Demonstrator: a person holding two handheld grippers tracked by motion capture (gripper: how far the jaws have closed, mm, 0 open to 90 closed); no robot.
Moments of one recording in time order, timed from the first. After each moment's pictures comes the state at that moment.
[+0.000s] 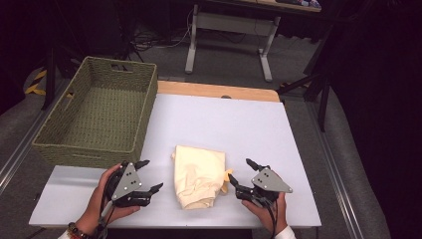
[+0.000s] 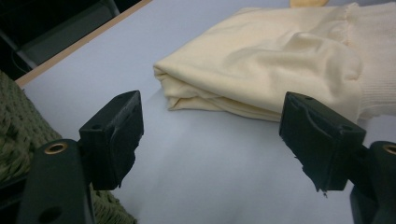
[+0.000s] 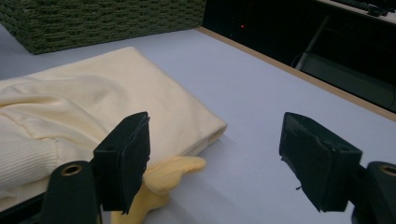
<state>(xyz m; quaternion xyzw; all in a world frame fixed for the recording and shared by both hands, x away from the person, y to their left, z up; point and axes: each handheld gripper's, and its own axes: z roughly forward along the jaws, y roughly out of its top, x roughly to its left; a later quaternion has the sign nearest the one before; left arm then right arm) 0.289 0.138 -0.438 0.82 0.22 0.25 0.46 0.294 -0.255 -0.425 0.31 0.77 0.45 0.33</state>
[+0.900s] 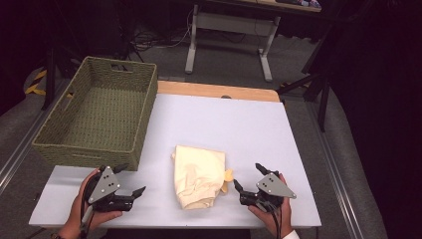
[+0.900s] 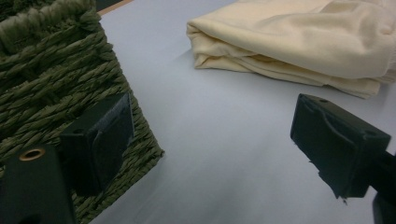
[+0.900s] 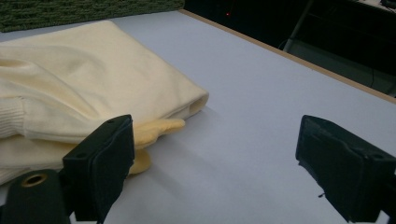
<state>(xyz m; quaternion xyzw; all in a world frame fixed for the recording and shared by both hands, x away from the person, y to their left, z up) 0.282 0.181 -0.457 0.80 0.28 0.23 0.47 0.287 -0.269 -0.440 0.34 0.76 0.43 0.34</state>
